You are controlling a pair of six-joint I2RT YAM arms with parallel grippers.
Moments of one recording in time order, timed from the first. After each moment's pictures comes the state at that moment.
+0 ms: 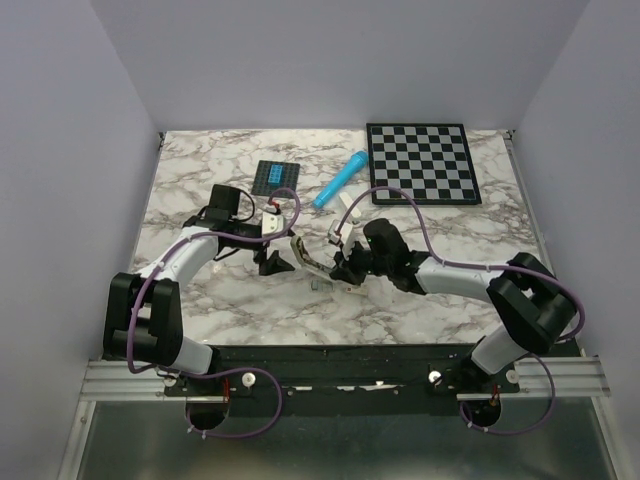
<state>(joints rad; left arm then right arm) -0.18 1.45 0.89 -0.46 1.13 1.05 0.77 1.57 0.74 0.24 -0.38 -0.19</state>
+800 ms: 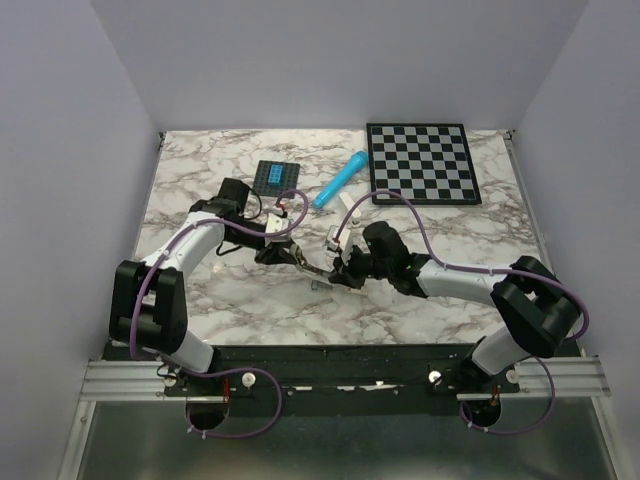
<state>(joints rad) -0.22 1.52 1.03 -0.78 1.15 1.31 0.79 1.54 0.72 0.23 -0.40 -0.24</state>
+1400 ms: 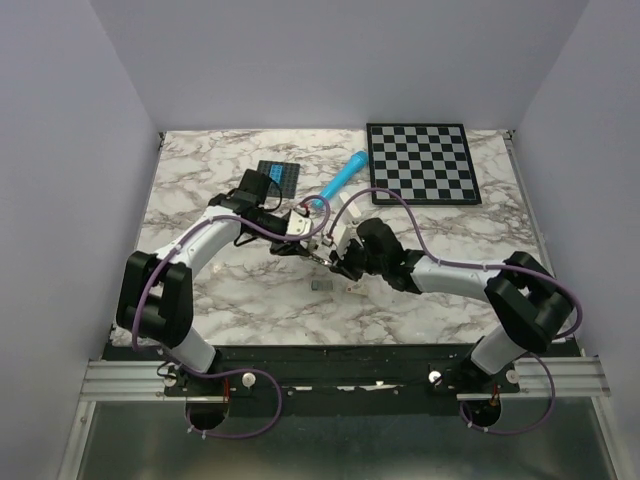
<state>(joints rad) -0.34 1.55 1.10 -0.68 1.03 1.25 0.80 1.57 0.76 0.22 -0.25 -0.28</state>
